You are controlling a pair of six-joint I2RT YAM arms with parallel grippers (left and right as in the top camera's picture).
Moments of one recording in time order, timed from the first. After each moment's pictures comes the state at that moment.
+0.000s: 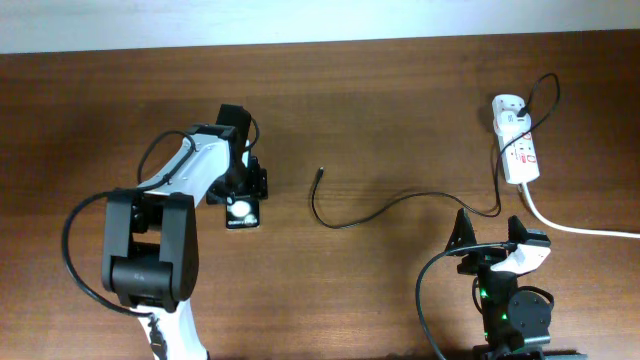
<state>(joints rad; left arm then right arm) -0.18 2.05 1.39 -0.88 -0.02 -0.23 0.05 0.01 0.01 -0.06 0.13 0.26</state>
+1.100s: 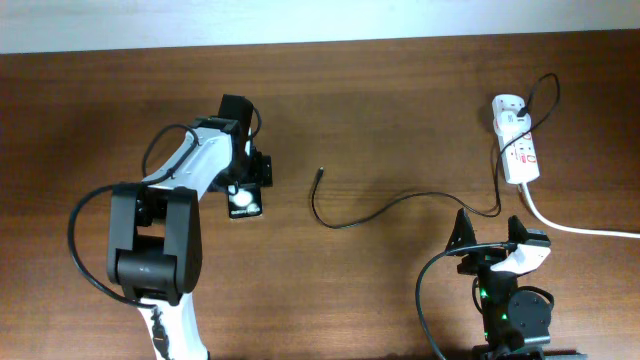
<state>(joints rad) -0.18 2.09 1.45 -0.82 -0.03 -0.24 0.05 0.01 0.01 -0.06 0.13 0.26</state>
